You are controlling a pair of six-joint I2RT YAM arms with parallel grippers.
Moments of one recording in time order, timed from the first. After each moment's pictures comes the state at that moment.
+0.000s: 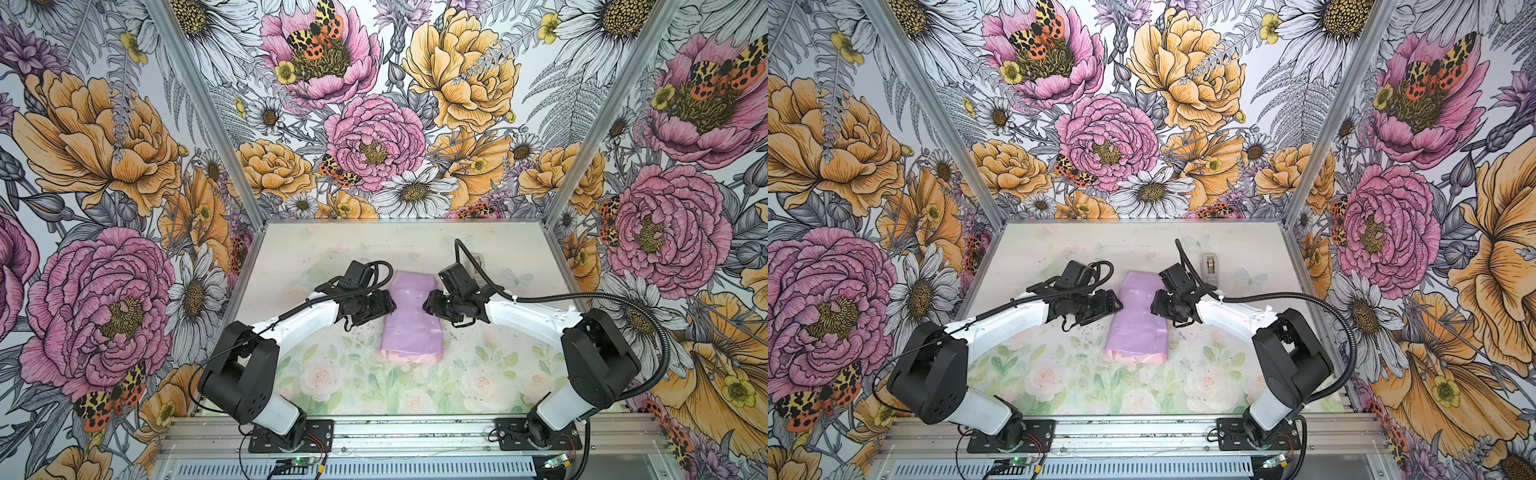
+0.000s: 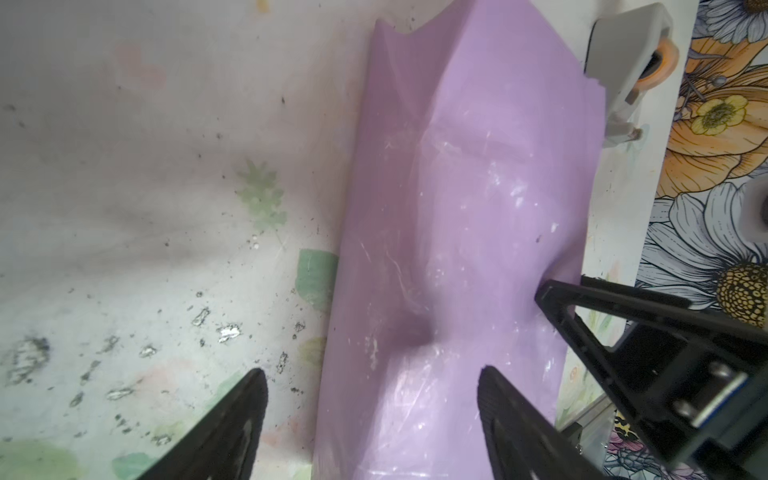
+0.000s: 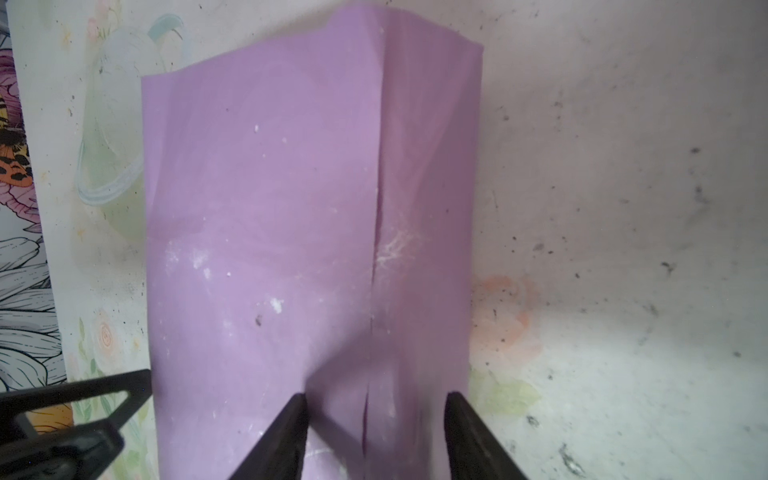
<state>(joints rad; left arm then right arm) -0.54 1.51 0.95 -0.44 0.25 -0.79 0.60 1.61 1.00 -0.40 -0.13 0.82</state>
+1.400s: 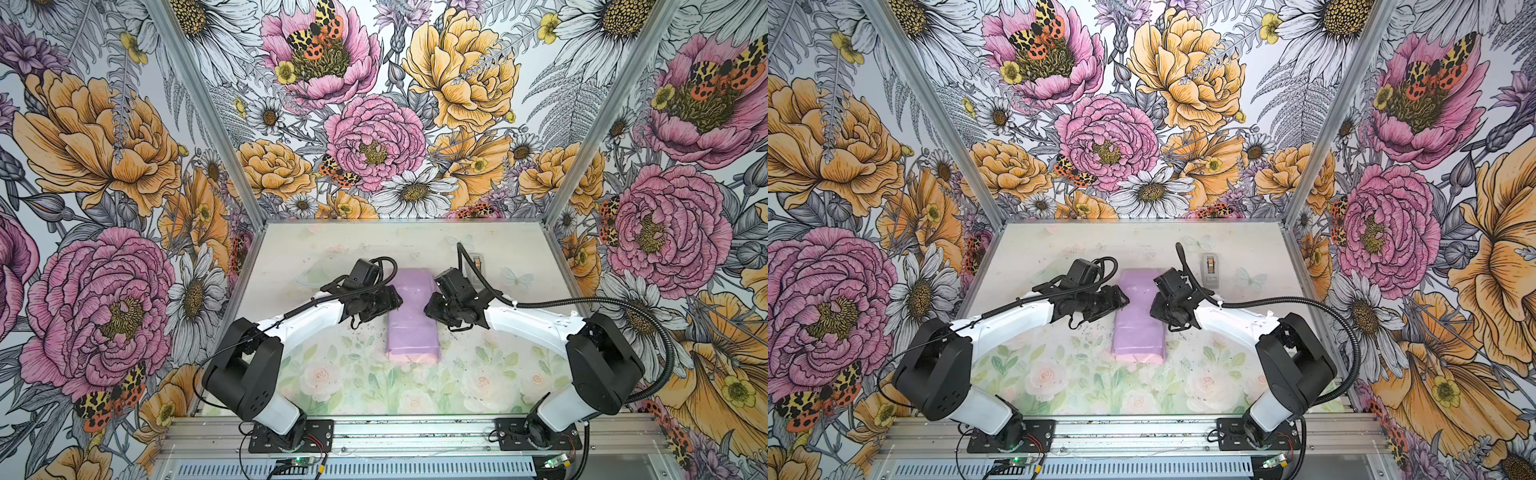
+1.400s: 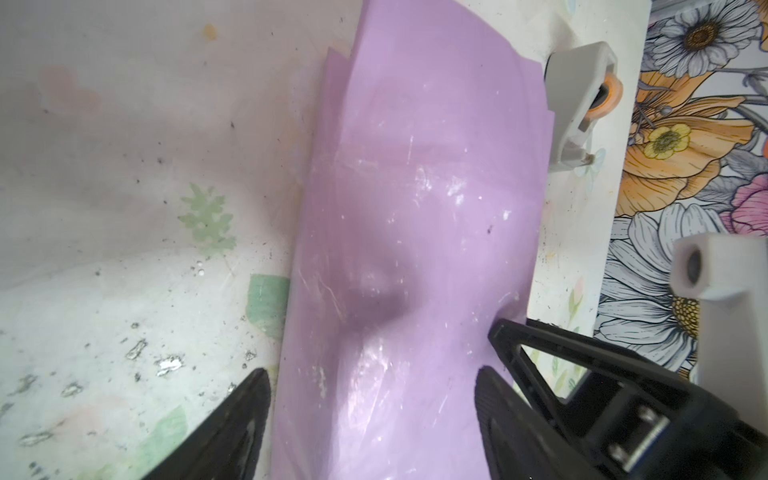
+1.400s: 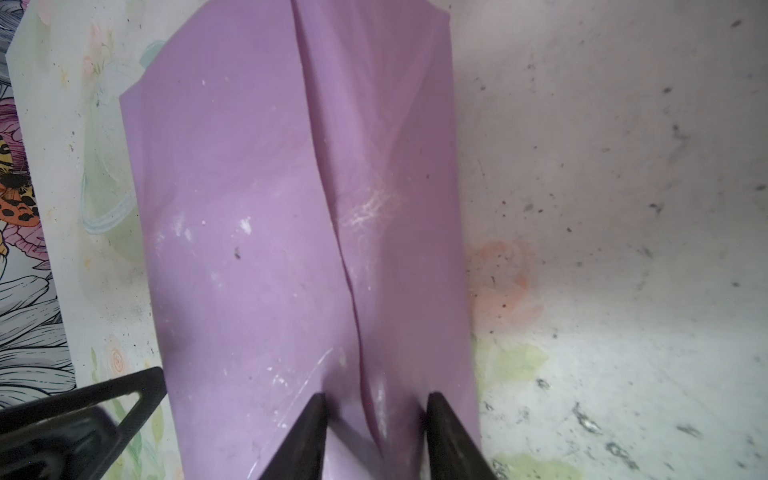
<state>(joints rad) -0.57 1.56 0.99 -0.36 0.23 -0.84 0.65 1.57 0.98 -0.41 -0.06 0.96</state>
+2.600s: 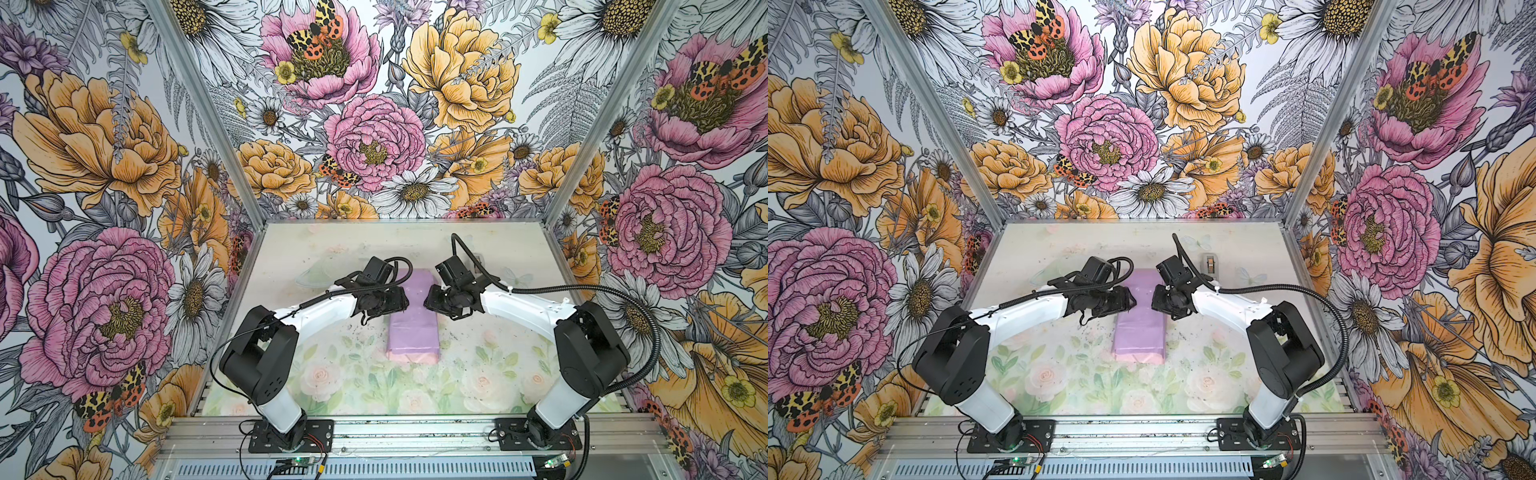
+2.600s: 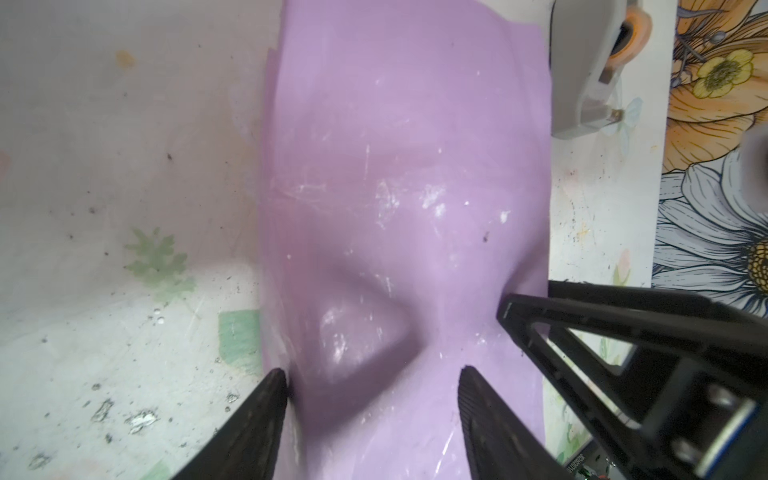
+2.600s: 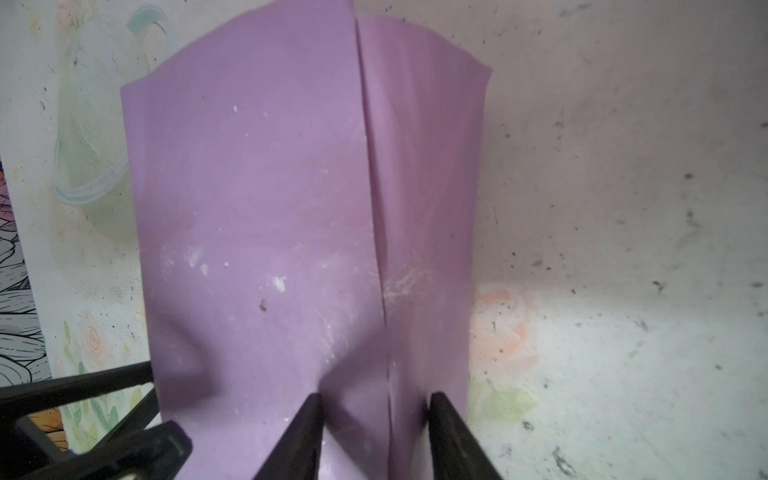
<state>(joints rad) -0.62 1.65 1.09 -0.40 0.20 -0.72 0.58 1.67 1.11 -0.51 -0.14 0.78</state>
